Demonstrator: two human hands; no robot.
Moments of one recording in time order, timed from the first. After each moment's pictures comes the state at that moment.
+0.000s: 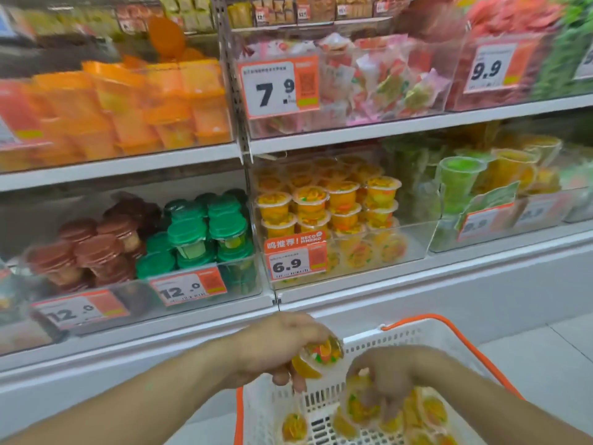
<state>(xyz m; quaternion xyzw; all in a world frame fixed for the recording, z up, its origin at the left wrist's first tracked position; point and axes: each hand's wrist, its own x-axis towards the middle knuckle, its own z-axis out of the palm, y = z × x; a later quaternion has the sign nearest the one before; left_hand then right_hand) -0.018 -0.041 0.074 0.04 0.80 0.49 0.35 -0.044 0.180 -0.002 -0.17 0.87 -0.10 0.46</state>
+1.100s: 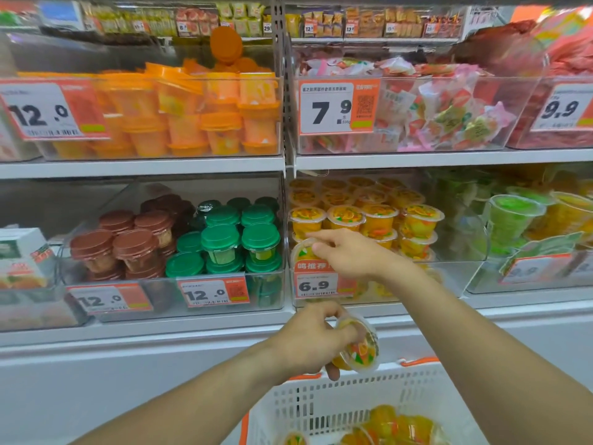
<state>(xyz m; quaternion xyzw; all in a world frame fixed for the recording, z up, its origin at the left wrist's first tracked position) -0.044 -0.024 0.086 0.02 0.82 0.52 0.22 -0.149 0.090 0.135 -0.21 0.92 -0.30 0.09</state>
